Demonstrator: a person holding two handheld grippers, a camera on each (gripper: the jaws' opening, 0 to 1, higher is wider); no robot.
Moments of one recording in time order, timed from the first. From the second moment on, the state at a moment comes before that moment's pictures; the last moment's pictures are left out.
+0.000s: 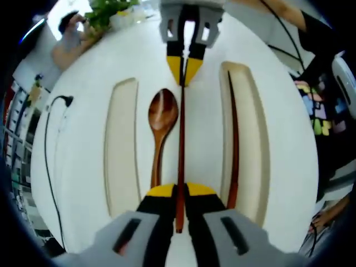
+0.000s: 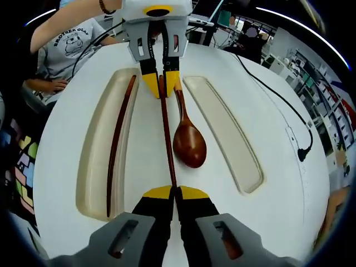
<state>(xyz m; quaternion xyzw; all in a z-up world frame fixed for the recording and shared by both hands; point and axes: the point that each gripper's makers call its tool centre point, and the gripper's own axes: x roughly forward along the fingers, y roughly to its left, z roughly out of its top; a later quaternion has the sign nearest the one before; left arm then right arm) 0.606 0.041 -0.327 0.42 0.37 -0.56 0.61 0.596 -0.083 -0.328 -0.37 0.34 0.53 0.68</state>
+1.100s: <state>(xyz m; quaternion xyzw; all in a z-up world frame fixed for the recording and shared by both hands) 0.549 0.044 -0.287 0.41 0.33 -0.61 0.60 0.537 -0.081 -0.290 -0.34 0.32 0.55 0.69</state>
